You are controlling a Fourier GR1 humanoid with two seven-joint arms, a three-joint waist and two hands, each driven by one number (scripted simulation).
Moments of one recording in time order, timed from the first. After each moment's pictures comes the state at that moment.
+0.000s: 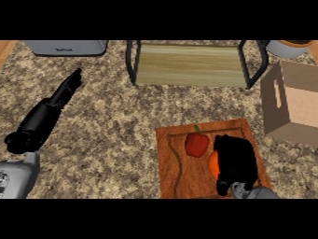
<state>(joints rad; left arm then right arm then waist) -0.21 0.32 -0.06 -1.56 -0.05 -0.15 -0.05 -0.18 -0.29 0.63 -1.62 1.03 0.23 0.91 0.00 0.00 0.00</state>
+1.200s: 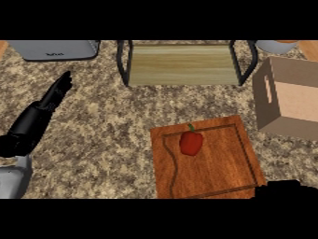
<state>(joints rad) -0.18 0.33 -0.02 -1.57 -0.05 -0.15 -0.06 0.07 -0.98 0.53 -2.27 0.59 -0.19 -0.19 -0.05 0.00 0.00</state>
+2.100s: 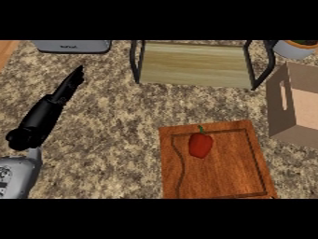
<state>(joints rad) -0.24 0.30 -0.04 -1.54 -0.07 -0.18 -0.07 -0.13 -1.09 -0.06 -1.58 0.01 0.02 -0.36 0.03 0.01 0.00</state>
